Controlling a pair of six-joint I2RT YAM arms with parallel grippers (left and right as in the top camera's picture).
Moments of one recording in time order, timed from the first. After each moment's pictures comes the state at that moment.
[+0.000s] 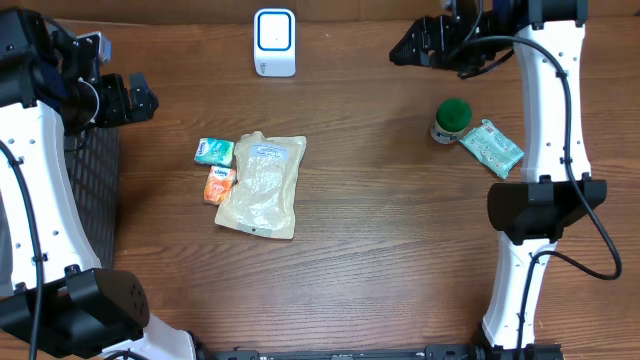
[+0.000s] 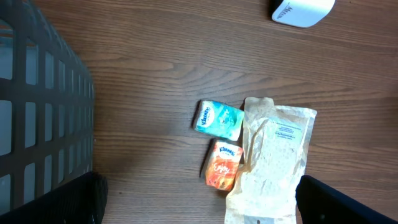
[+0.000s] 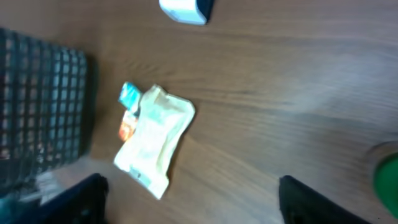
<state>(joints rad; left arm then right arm) 0.32 1.77 1.93 -1.31 0.29 0.11 0.06 2.32 2.70 -1.63 -0.65 -0.01</state>
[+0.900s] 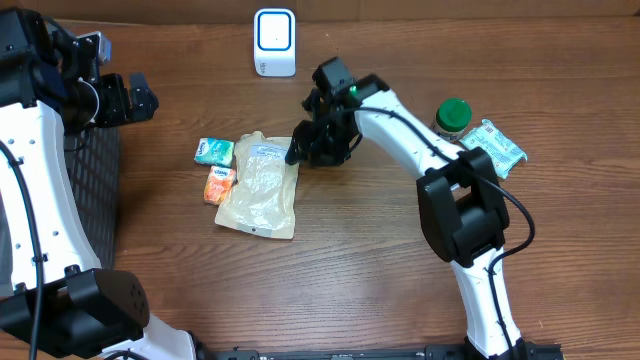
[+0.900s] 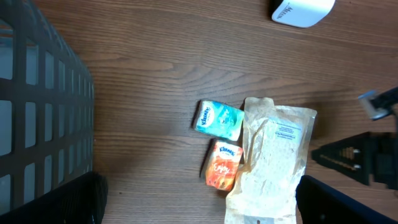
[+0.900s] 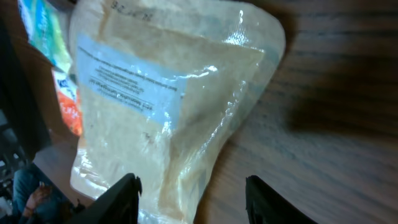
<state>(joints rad) 0.32 1.77 1.93 -1.31 0.29 0.11 0.52 2.32 1.87 -0.89 -0.56 0.46</state>
